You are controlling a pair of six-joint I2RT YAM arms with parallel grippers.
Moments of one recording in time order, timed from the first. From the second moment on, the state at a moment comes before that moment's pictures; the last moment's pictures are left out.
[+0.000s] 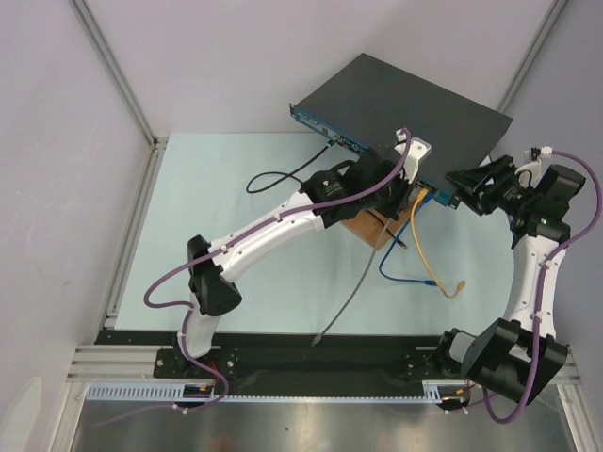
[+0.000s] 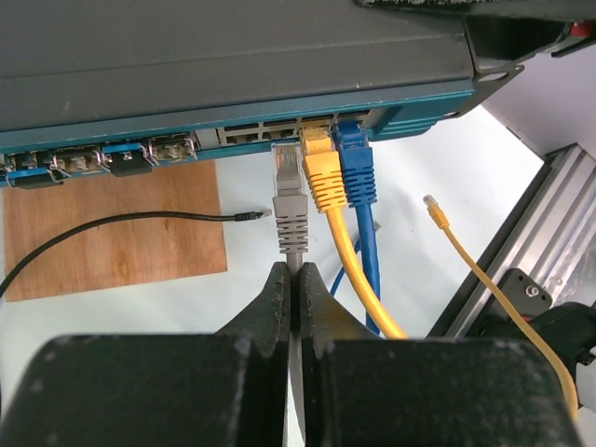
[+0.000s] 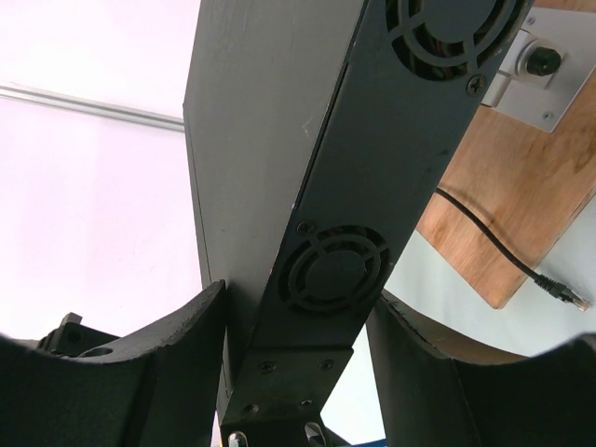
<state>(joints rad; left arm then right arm) -1.06 2.03 2.22 -0.71 -0.05 -0.25 -0.47 1.16 1.07 -0.35 -0.98 0.74</state>
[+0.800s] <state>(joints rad) -1.06 2.04 2.27 -0.72 -0.05 -0.20 -0.47 1.16 1.08 -0.36 -0.98 0.74</state>
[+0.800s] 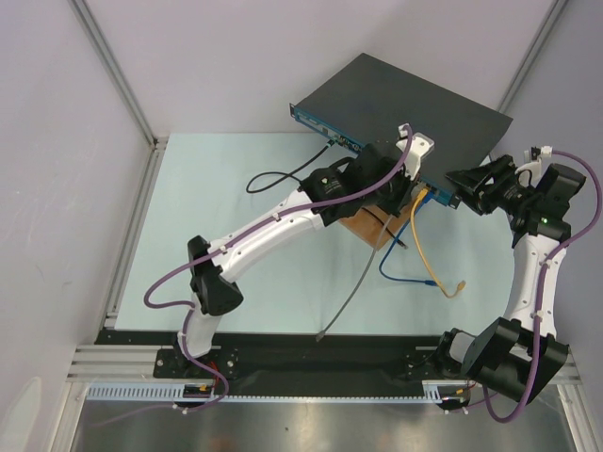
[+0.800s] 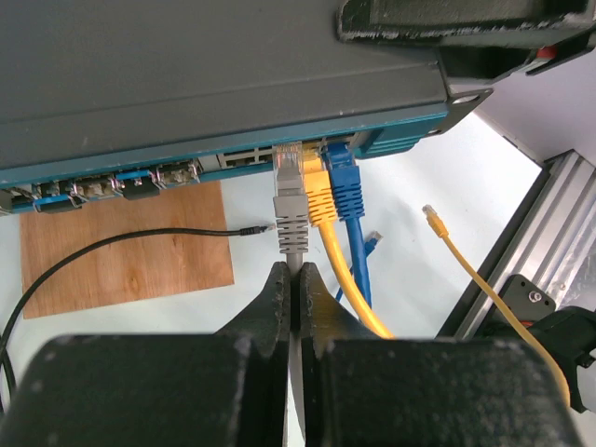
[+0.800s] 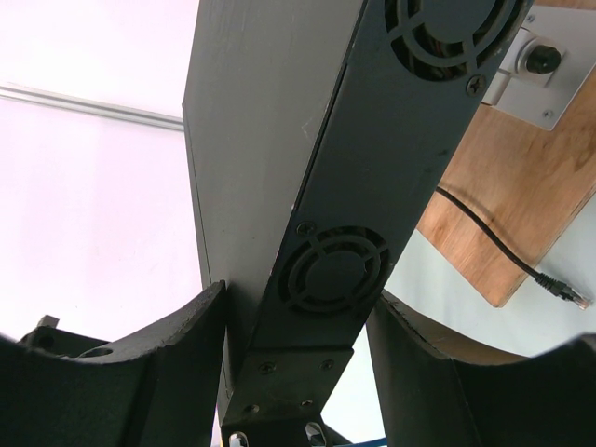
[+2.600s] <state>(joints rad) -1.04 2.06 2.28 -0.75 -0.04 -0.21 -0.47 1.17 1.09 -0.38 -0.98 0.73</state>
